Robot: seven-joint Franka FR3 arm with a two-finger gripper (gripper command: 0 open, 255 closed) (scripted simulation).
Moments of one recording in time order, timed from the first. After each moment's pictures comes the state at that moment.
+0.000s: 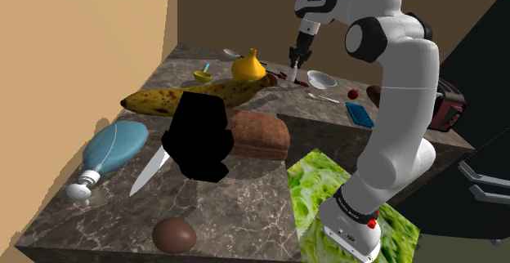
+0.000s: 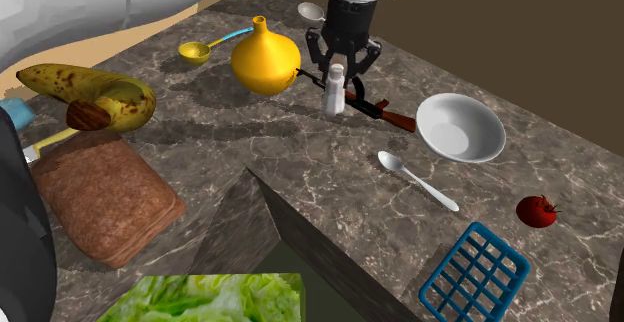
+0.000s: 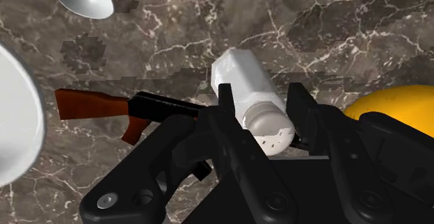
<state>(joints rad) -0.27 0.52 -0.36 -1.33 0.21 1.68 -0.37</state>
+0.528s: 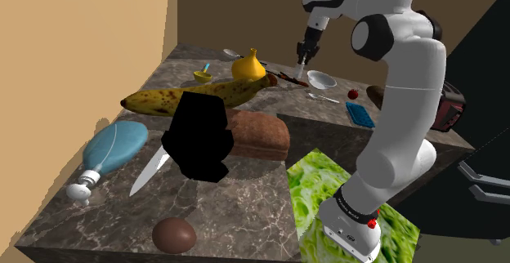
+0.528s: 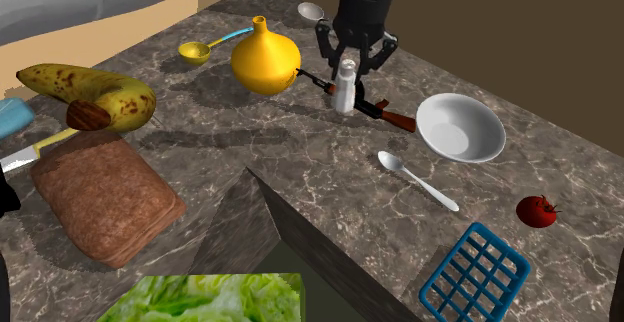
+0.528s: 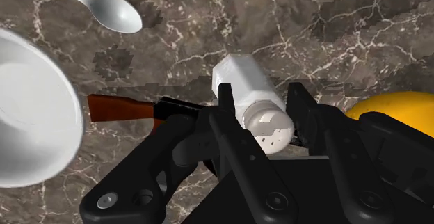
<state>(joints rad) -0.29 0.47 -0.38 -1.33 0.20 1.63 -0.40</state>
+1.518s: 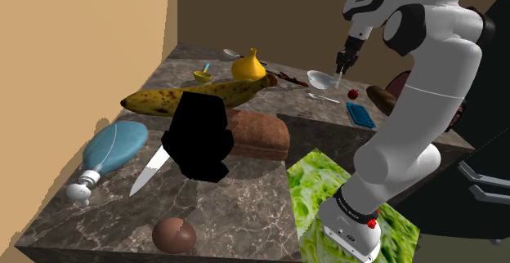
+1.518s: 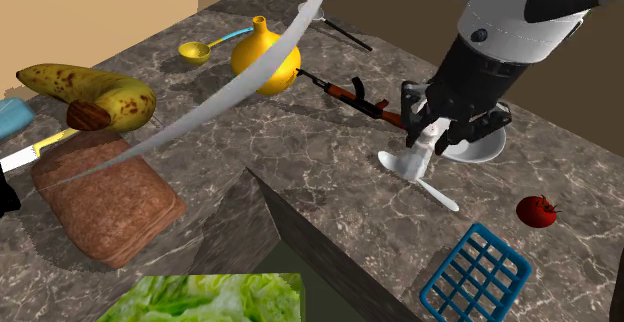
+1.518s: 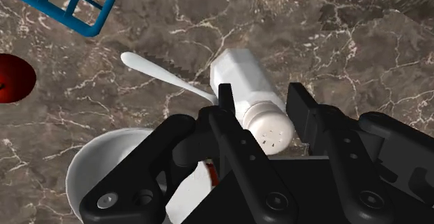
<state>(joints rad) -0.43 0.27 -0.49 -1.59 0.12 1.68 -0.67</state>
